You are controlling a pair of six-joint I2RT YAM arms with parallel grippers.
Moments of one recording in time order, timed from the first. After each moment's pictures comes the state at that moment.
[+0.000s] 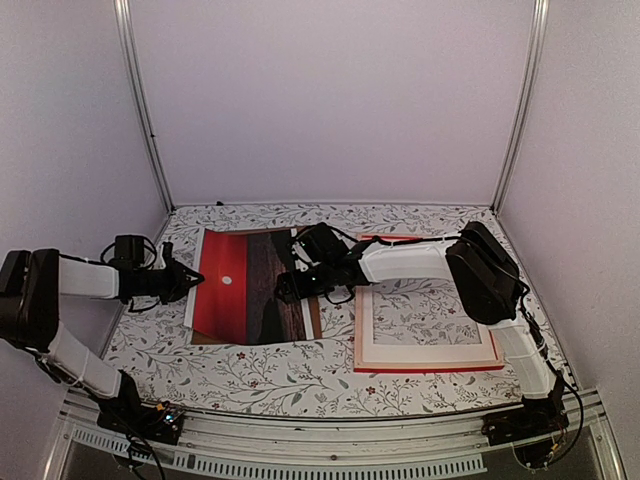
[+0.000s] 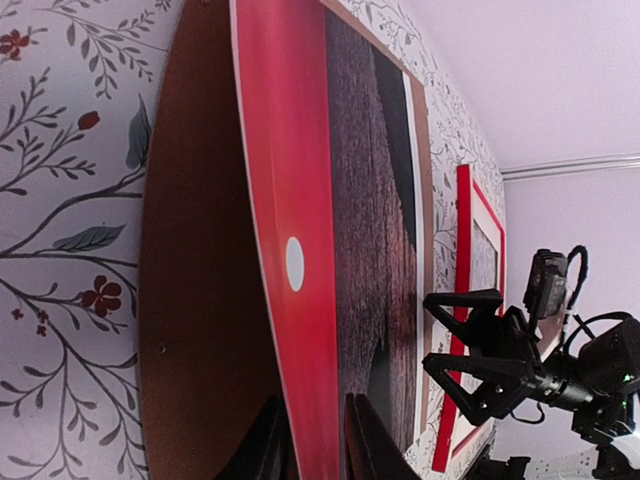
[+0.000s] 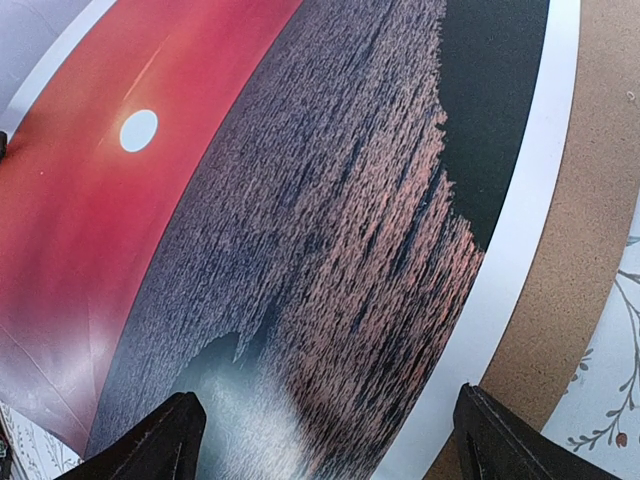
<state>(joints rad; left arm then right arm) 0.07 1.46 0.56 0.12 0.68 -0.62 0.93 2.38 1.80 -0.22 -0.11 0.43</state>
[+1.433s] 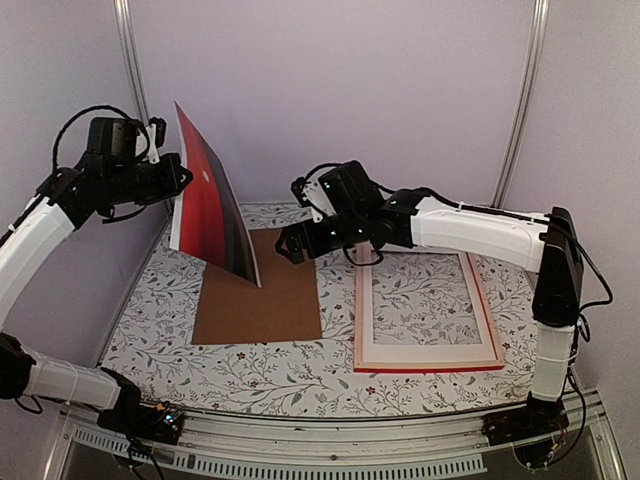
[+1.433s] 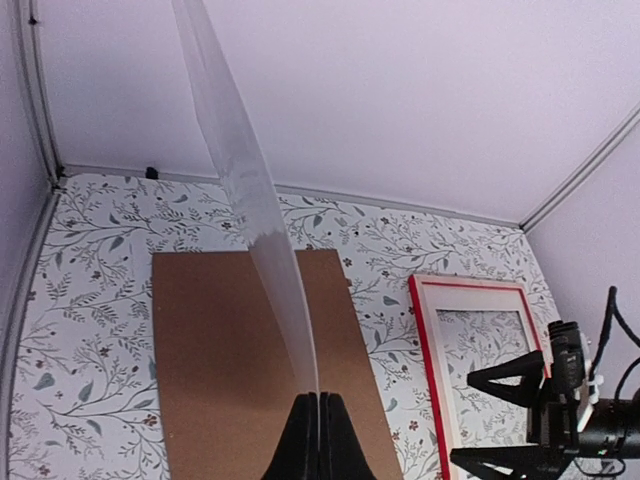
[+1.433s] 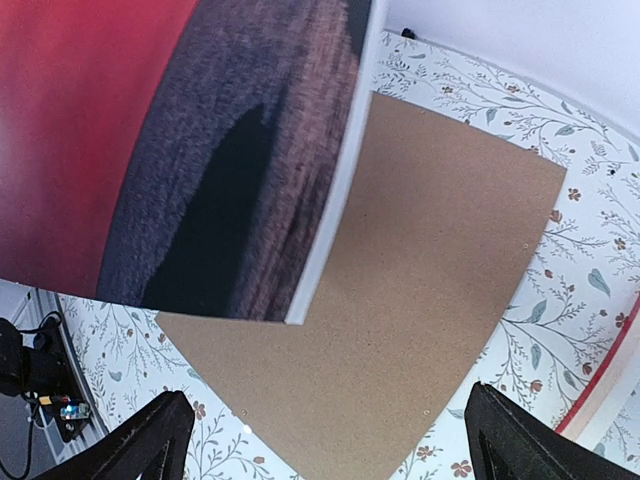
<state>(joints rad) -0.38 1.19 1.35 -0.61 -0.04 -0.45 0.95 1.99 1.75 -0.38 -0.04 0.29</state>
